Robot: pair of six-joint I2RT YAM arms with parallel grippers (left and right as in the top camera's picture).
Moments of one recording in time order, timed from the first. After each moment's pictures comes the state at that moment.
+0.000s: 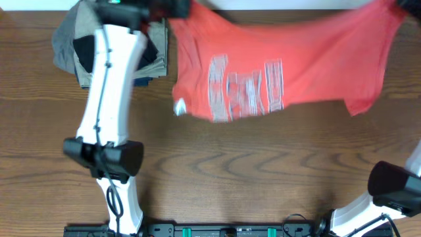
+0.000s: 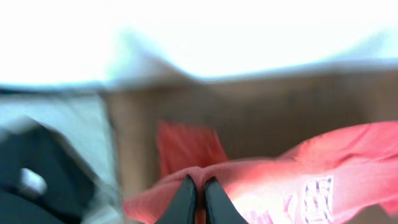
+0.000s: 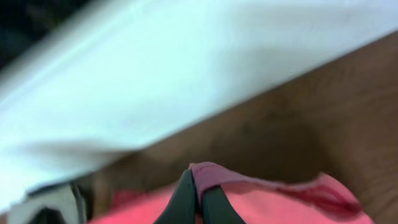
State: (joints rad) left arm -0.19 2.07 2.52 -1.11 0.18 -0.17; right arm -0.35 1.84 2.33 -1.01 -0.34 0.38
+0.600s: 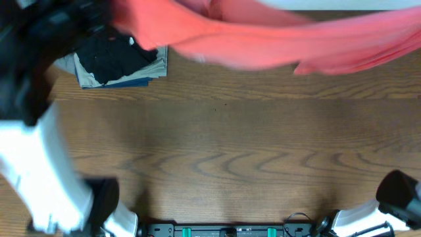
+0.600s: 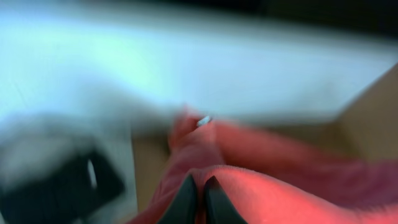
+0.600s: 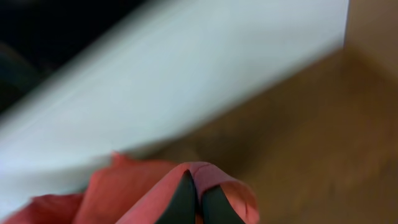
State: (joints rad) left arm -0.04 1.83 2.73 -1.44 0.35 -0.16; right arm -0.53 1.80 2.48 -1.30 -0.41 0.31
